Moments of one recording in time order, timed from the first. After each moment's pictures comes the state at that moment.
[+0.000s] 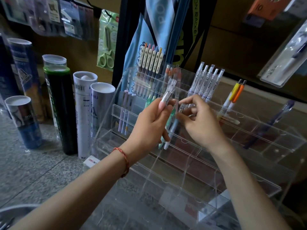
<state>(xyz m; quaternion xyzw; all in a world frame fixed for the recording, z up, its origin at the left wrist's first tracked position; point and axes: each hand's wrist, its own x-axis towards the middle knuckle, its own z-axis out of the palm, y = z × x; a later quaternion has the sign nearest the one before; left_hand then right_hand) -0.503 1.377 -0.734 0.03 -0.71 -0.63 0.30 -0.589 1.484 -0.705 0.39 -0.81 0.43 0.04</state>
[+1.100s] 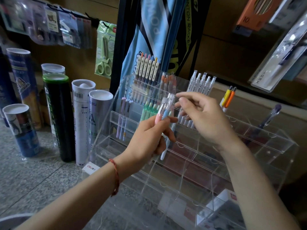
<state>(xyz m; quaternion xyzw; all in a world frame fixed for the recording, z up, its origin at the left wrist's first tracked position) -0.490 1.383 -0.730 0.02 -0.64 -0.74 0.21 -0.570 1.490 -0.668 0.41 -0.79 0.46 0.05</state>
